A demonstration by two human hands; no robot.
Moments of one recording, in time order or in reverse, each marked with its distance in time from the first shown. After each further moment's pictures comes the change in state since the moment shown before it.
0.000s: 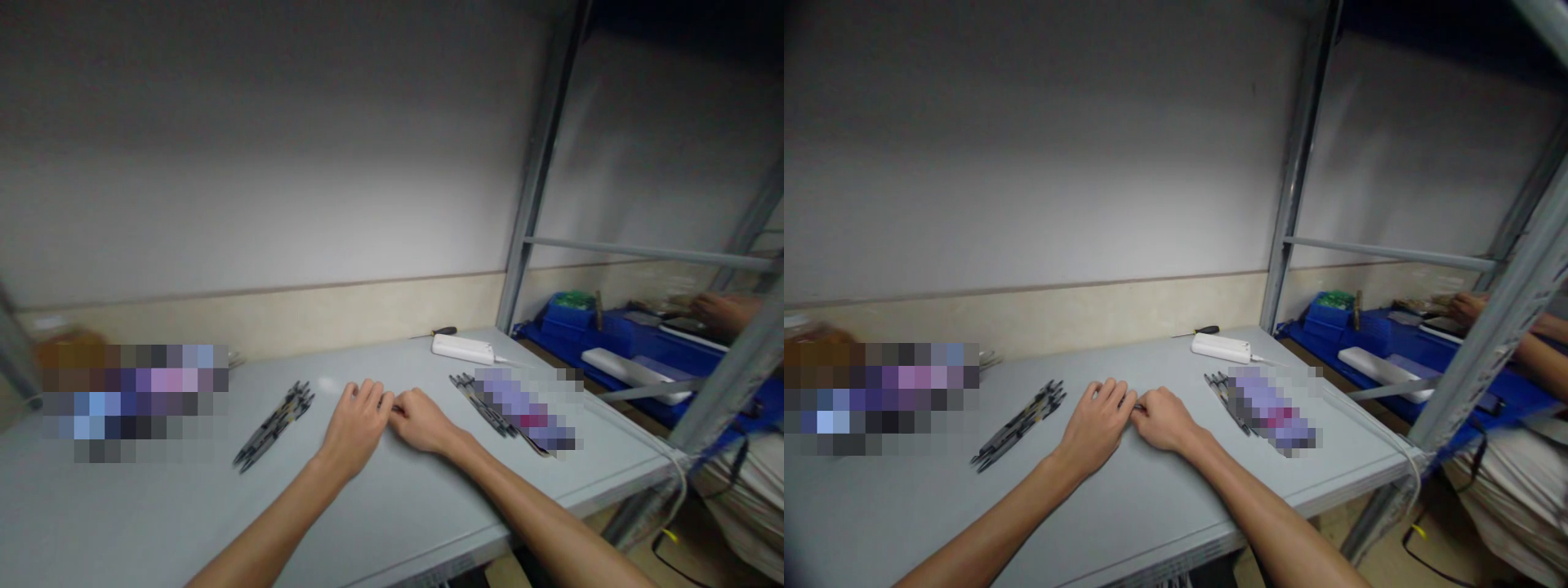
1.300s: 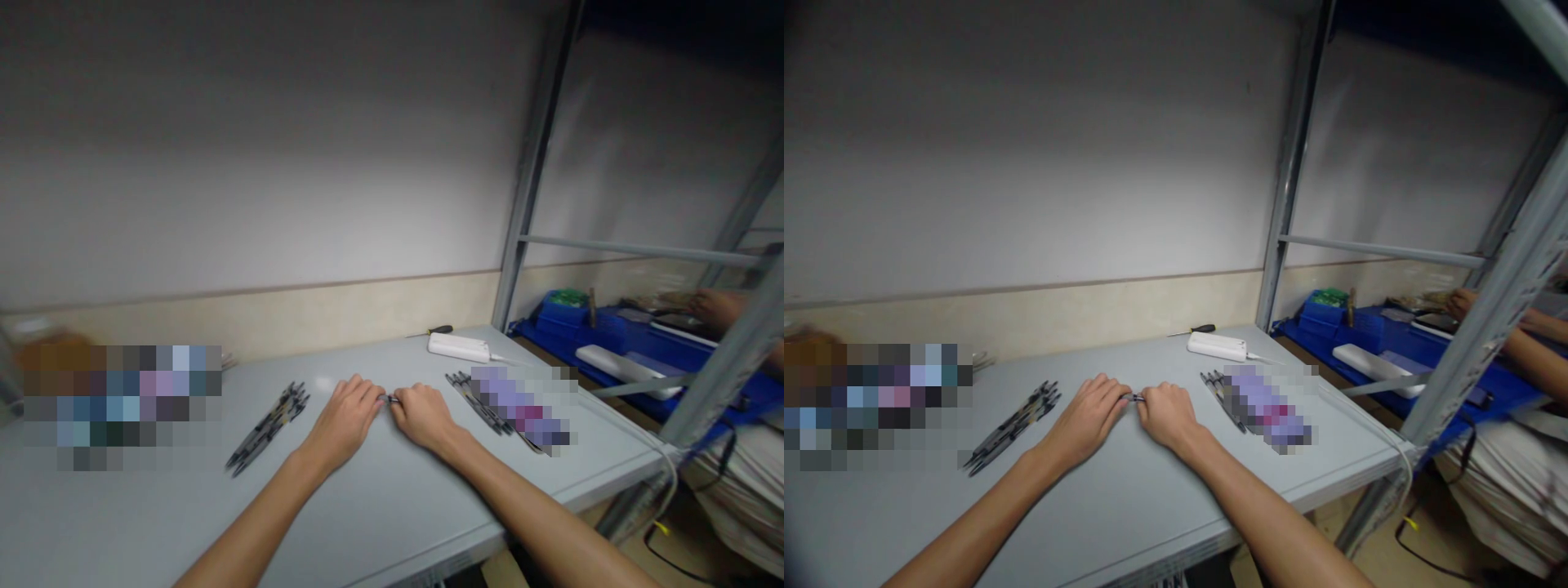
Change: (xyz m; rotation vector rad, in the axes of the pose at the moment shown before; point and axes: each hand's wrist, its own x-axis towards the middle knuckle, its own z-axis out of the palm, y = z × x) left_hand 0.000 -0.017 0.008 -0.379 0.026 0.017; right_hand -0.003 0.003 0.001 -0.290 0.077 0.163
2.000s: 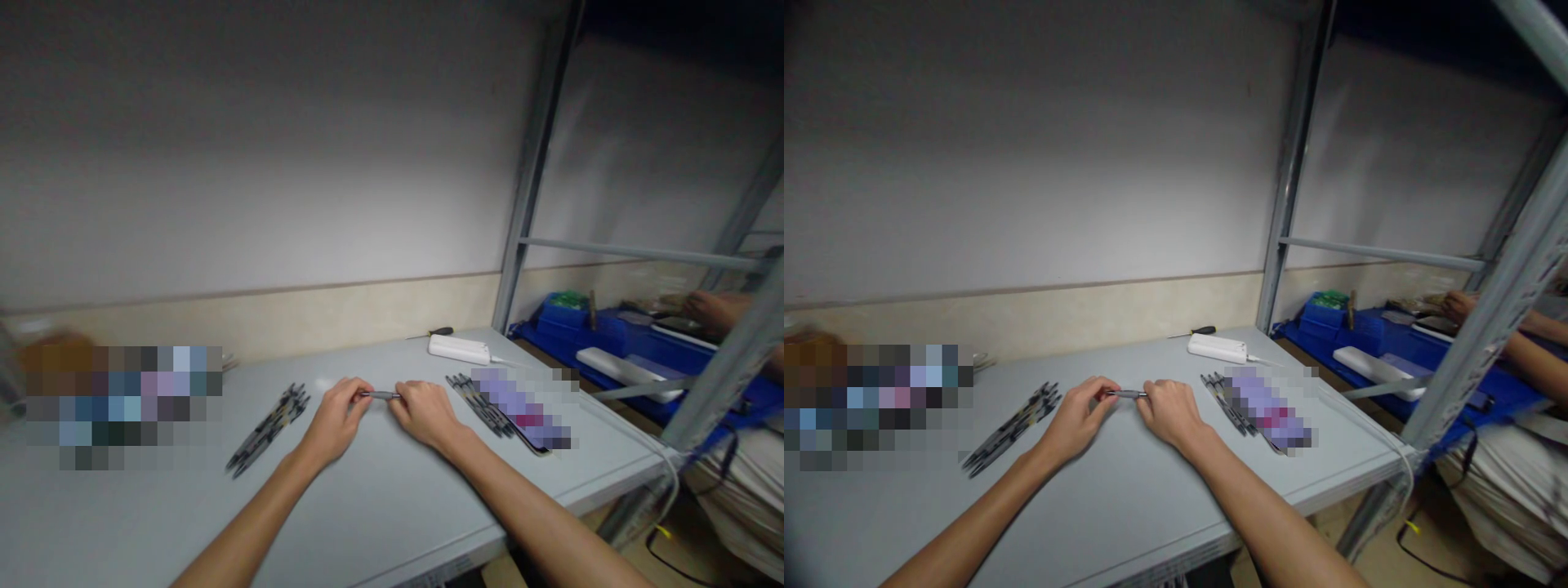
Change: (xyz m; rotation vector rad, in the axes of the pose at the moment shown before) left_hand -0.004 -0.013 0.001 -0.545 0.125 -0.305; right_hand 0.001 0.006 -0.006 -0.013 0.071 -0.084
